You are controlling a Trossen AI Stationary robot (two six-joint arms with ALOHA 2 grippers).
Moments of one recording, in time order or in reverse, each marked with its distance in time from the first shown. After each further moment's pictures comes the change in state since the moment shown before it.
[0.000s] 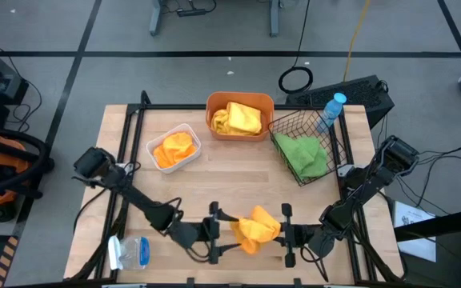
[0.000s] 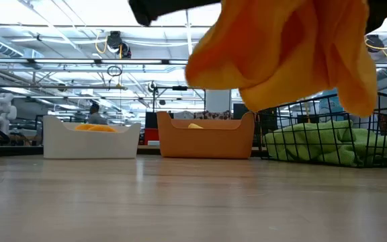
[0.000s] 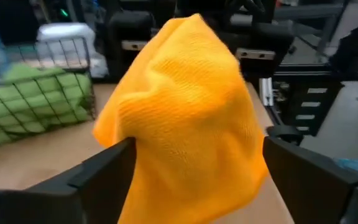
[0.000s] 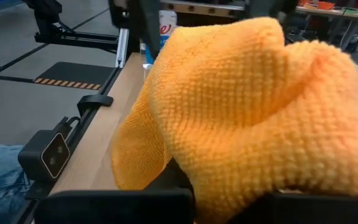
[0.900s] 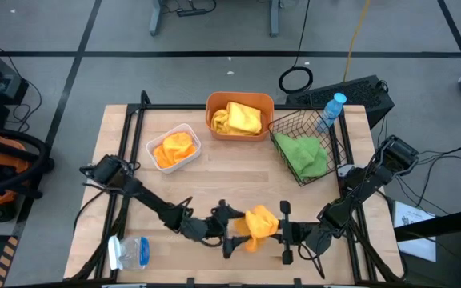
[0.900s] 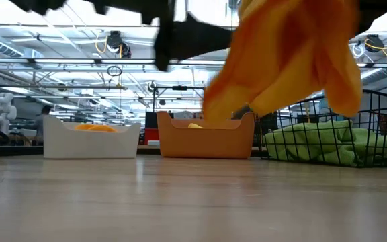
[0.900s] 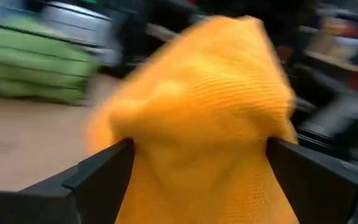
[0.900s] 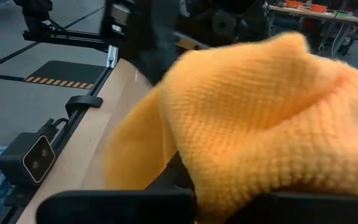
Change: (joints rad) left arm 0.061 0.166 0.005 0.293 -0.032 -0.266; right arm -0.033 0.000 0.000 0.005 -0.005 -0.029
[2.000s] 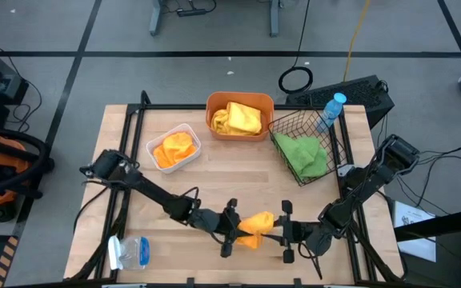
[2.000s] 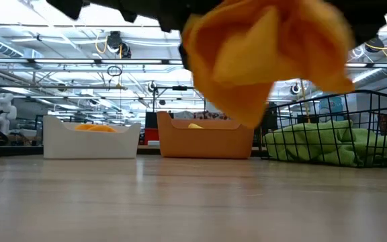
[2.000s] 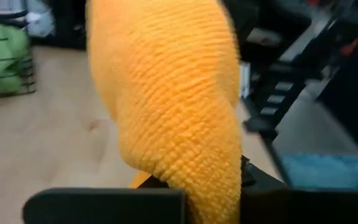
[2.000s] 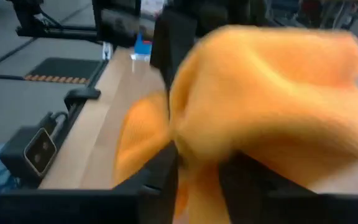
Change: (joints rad) left arm 0.091 -0.029 0.061 -0.239 0.381 0.144; right arm 0.013 -0.016 0.000 -0.079 0.006 0.104
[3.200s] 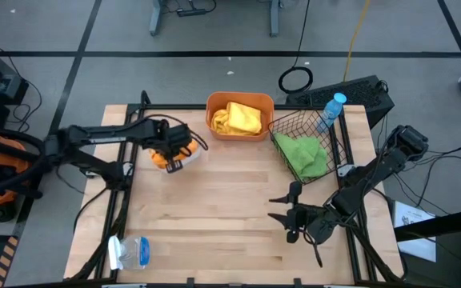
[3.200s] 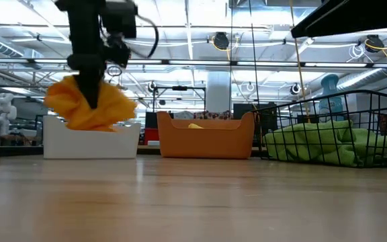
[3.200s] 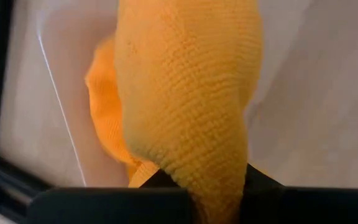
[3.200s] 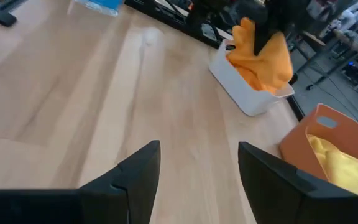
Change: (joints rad) left arm 0.718 -0.610 -0.086 -1.627 0.027 0.217; right arm -0.060 -0.209 0.000 -0.398 0.100 -0.266
